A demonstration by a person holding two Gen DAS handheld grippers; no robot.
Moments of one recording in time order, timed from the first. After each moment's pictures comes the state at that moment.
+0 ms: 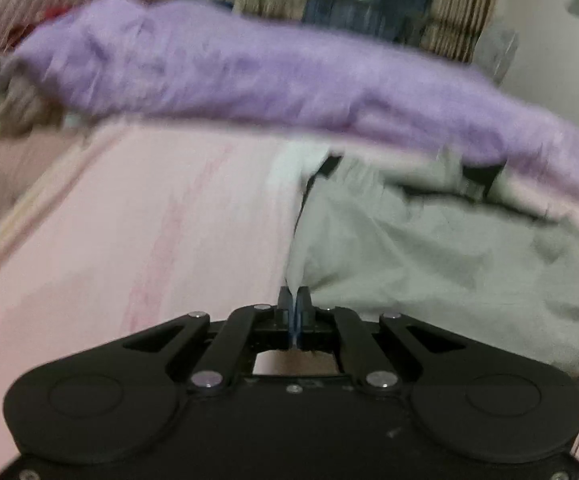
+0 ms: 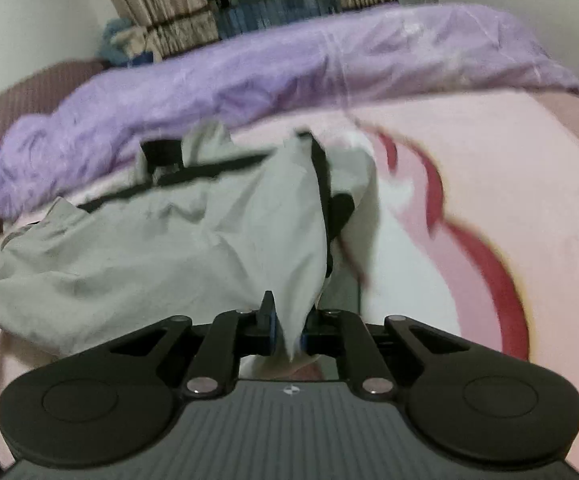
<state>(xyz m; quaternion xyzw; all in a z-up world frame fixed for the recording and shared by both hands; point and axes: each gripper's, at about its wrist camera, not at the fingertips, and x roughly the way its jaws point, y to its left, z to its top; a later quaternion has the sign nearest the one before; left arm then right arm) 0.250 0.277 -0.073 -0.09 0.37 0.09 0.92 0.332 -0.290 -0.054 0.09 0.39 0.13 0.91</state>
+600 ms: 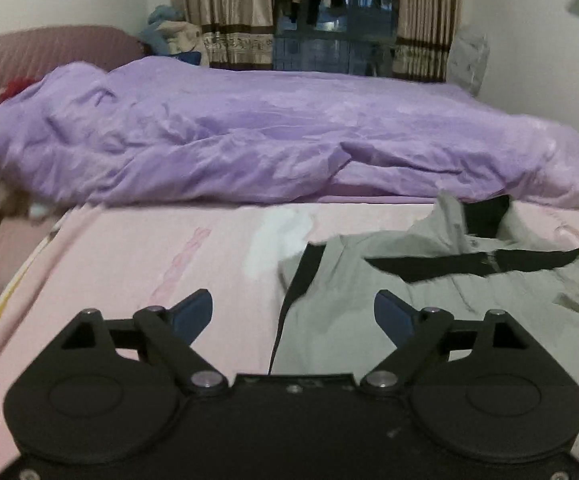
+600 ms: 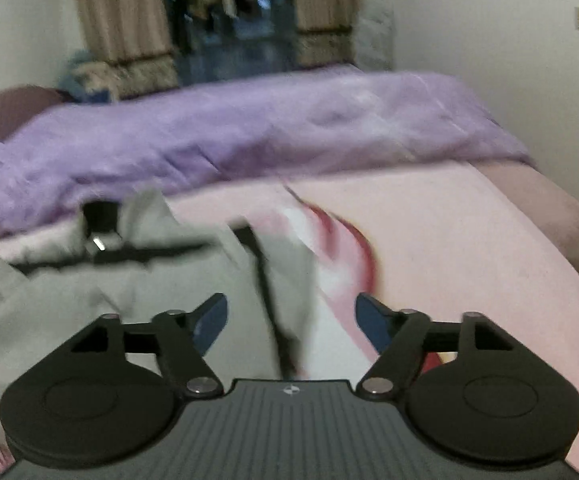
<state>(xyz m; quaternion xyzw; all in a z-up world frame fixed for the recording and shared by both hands) 0.358 0.267 -0.052 -0.01 0.29 0.08 0.95 0.385 -0.289 -0.013 0.05 0.28 0.06 0.96</state>
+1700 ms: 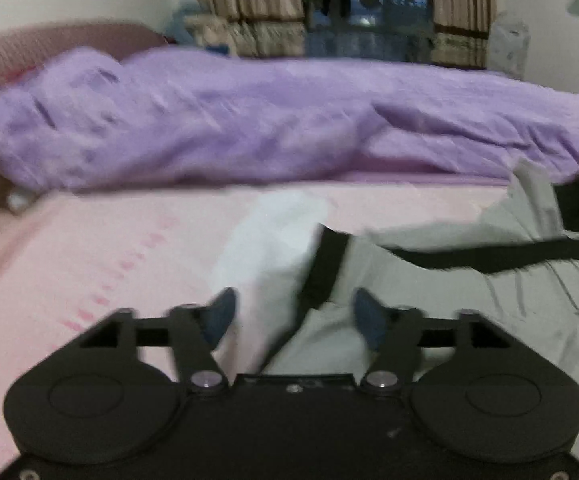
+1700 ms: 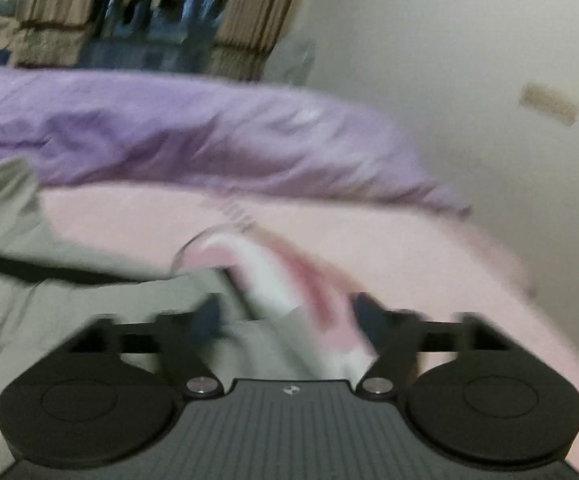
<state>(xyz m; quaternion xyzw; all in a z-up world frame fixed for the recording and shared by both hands) 0.469 0.256 -0.135 0.01 0.27 0.15 0.95 0.512 -0.194 -0.098 -0.09 0.23 -0.18 0.95</state>
